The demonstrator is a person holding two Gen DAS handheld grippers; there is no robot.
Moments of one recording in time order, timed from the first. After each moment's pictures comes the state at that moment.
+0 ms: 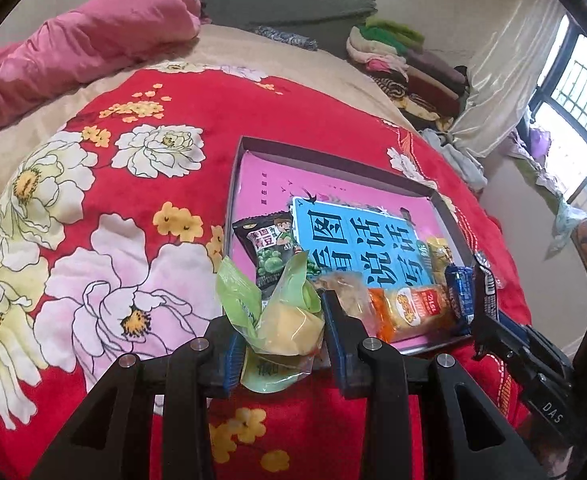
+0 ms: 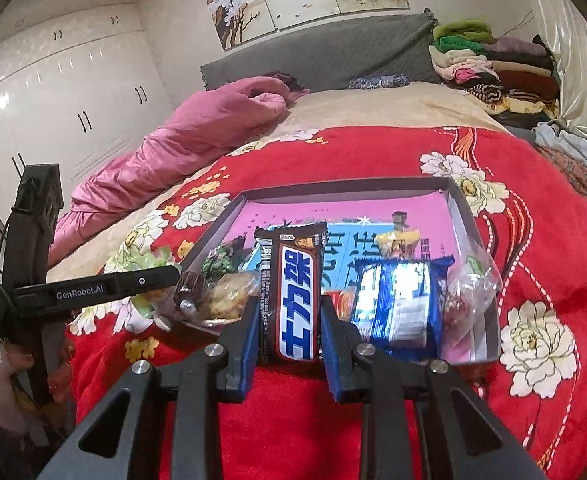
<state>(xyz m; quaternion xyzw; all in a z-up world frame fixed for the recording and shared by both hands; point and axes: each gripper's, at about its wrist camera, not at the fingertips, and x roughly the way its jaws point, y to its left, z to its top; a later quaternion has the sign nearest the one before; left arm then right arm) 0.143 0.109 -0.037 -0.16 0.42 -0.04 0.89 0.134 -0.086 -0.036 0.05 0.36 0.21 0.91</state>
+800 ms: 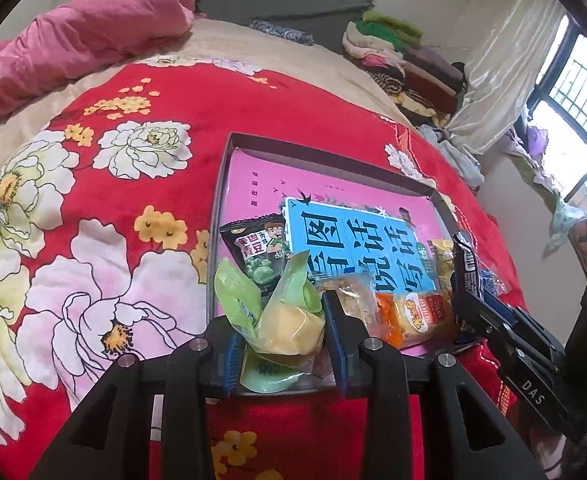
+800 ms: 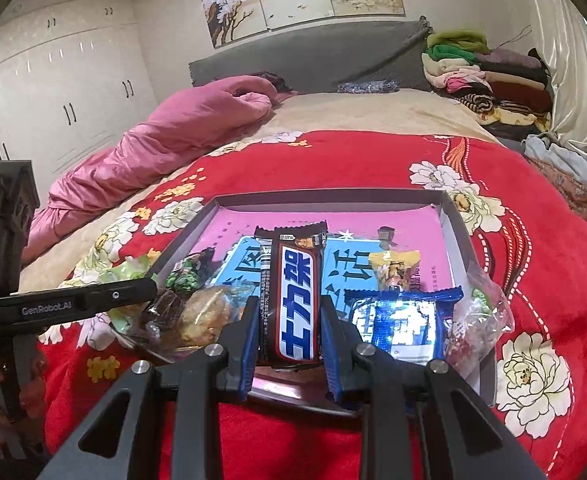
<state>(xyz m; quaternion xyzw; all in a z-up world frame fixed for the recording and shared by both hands) 0.159 0.104 -0.043 -0.17 0.43 -0.05 0.89 0.164 -0.082 -0.048 0.02 0.36 0.18 0.92</state>
